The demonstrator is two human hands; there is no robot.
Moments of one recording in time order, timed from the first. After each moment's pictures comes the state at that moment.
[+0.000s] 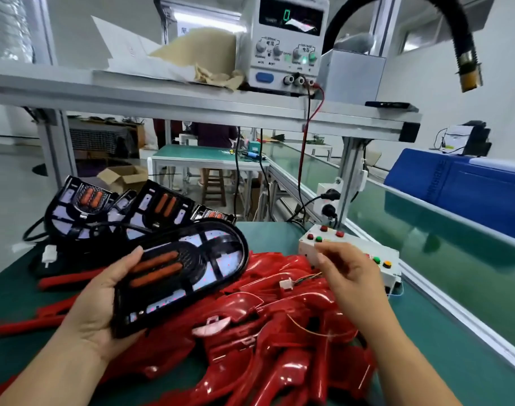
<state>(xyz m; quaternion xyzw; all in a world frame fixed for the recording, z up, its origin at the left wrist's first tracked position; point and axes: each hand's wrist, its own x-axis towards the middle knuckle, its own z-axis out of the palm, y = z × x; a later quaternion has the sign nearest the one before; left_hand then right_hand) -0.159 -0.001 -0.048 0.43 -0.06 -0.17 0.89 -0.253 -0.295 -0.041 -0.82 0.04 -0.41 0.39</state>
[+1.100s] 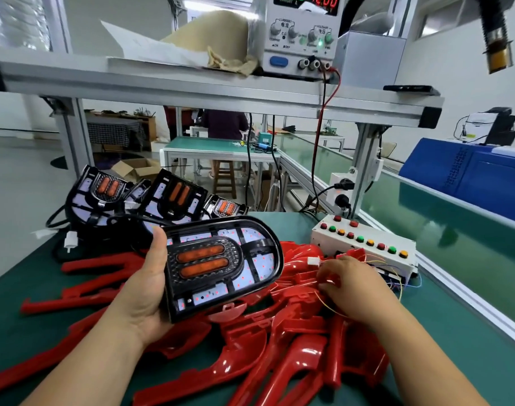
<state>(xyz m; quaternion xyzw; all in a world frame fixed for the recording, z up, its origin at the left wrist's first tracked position) -0.162 -0.019 -0.060 0.46 -0.10 -0.20 0.86 -0.242 -0.306 -0.058 -0.98 0.11 -0.12 0.11</state>
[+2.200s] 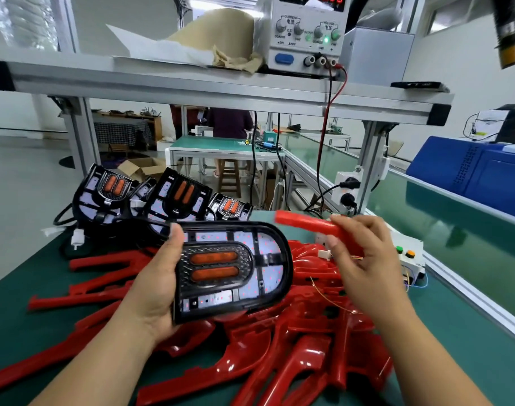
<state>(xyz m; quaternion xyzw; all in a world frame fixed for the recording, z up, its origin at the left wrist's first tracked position) -0.176 -0.027 -0.050 0.49 -0.11 -0.19 0.85 -0.252 -0.280 -0.040 -0.83 0.01 -0.46 0.33</state>
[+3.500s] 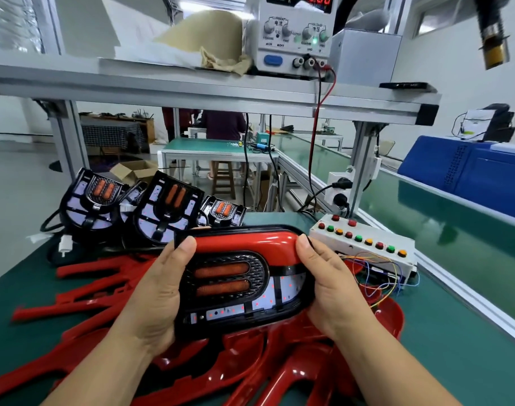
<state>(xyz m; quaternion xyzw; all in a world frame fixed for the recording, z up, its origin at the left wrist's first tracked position) -0.193 -0.036 -0.046 0.52 -0.17 -0.14 0.82 -0.238 -0.236 -0.050 -0.53 -0.07 -0.18 0.83</state>
